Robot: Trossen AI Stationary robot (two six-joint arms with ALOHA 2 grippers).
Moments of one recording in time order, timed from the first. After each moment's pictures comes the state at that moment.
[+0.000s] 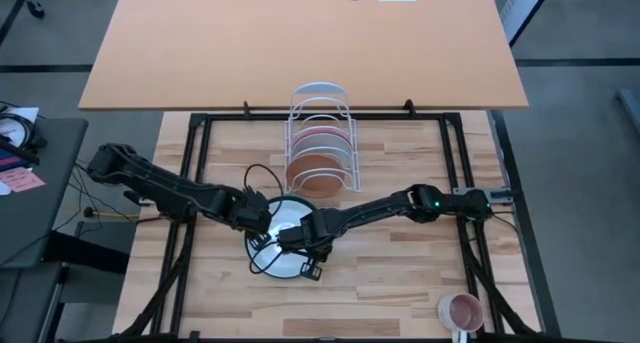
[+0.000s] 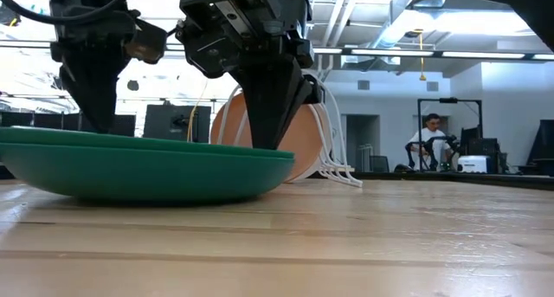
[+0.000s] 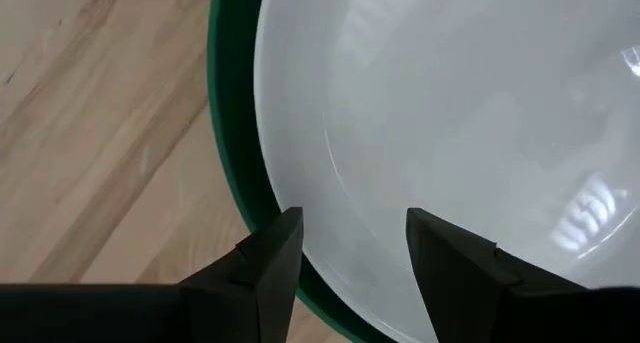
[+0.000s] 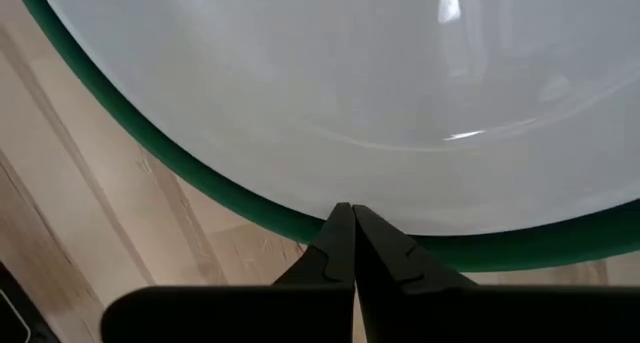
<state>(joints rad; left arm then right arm) -0.28 1.34 0.88 -0.84 -0.18 -0.95 0.23 2.48 2.26 -1.25 -0.10 0.55</state>
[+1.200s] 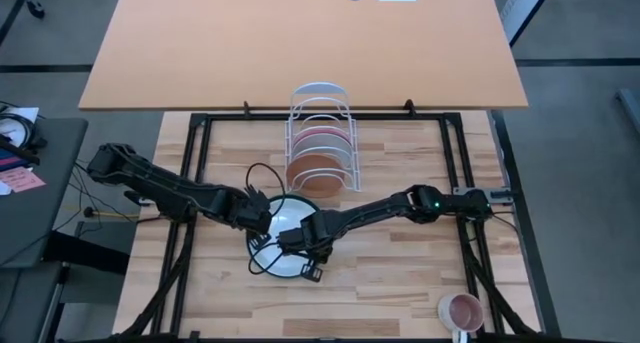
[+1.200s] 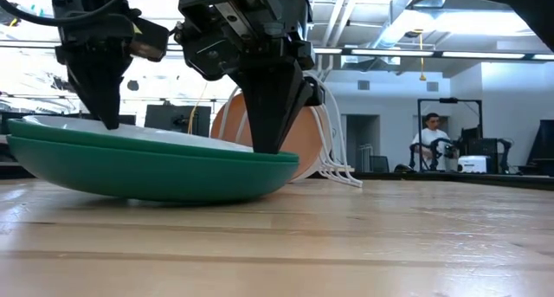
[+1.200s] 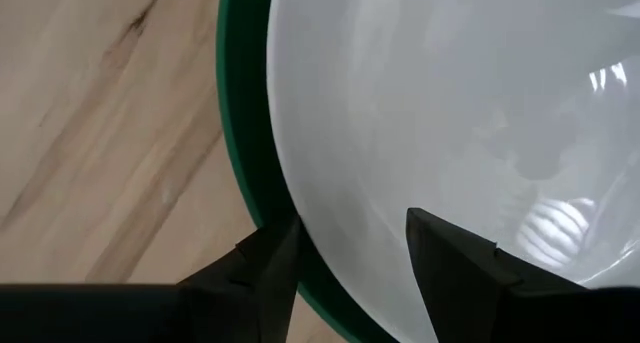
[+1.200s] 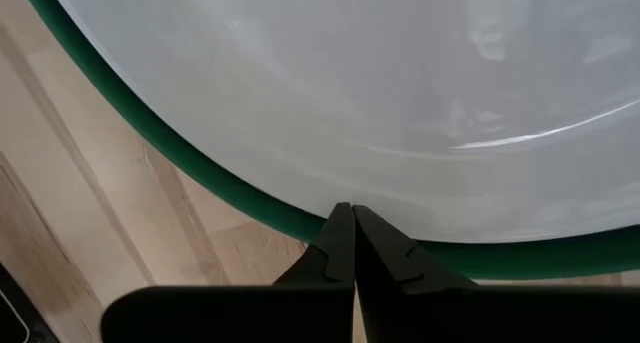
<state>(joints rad) -0.28 1.34 0.88 -0.83 -0.23 -0.87 0.24 2.48 2.25 -1.24 -0.11 0.55</state>
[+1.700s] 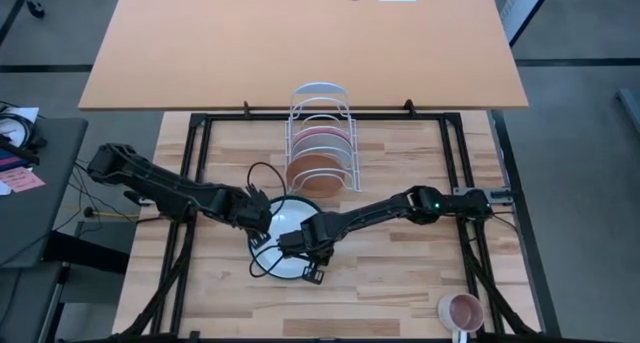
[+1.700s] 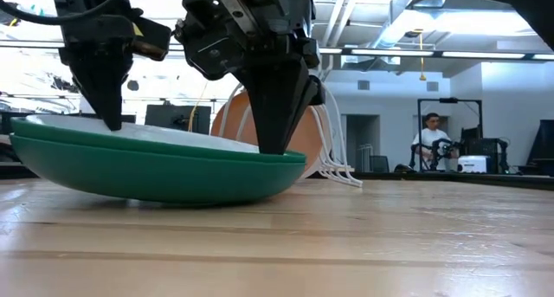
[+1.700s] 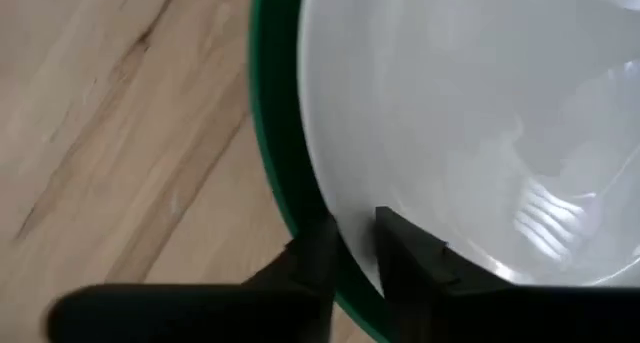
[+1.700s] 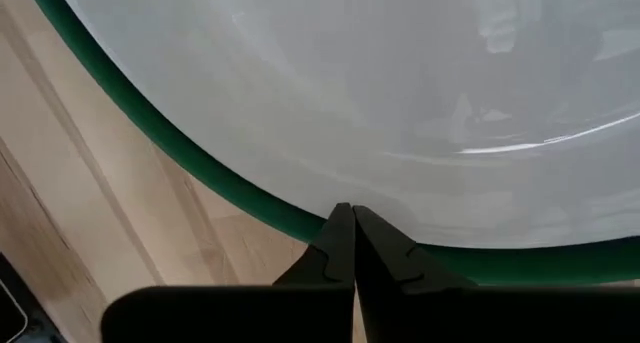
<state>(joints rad) -0.27 1.34 0.88 -0.82 -0.23 -0.83 0.24 2.48 2.25 -1.25 -0.11 0.55</state>
